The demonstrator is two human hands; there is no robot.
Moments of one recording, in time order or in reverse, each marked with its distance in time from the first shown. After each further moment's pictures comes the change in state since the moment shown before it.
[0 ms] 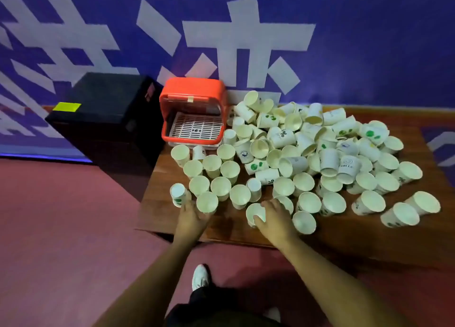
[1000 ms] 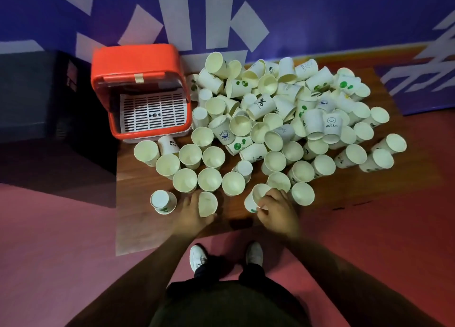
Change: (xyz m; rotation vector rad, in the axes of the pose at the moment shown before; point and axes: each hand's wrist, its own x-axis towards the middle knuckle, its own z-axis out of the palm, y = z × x) left_hand 0.086 -0.044 0.016 0.267 -0.384 0.293; right_hand 0.005 -0.017 0.031 0.027 0.247 0.112
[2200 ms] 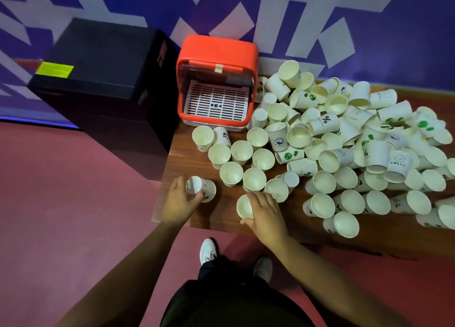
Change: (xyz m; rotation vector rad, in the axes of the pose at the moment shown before) left_hand -0.035 -0.071 -0.072 -0.201 0.440 -0.203; right_hand 0.027 -0.097 0.059 -0.125 -0.177 -0.353
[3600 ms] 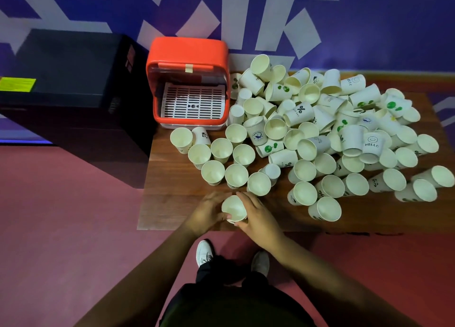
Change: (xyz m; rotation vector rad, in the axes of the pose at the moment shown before) left_hand -0.022 0.050 0.063 -0.191 -0.617 0.291; right_hand -0.029 0.014 -0.007 0.361 -0.019 0.039
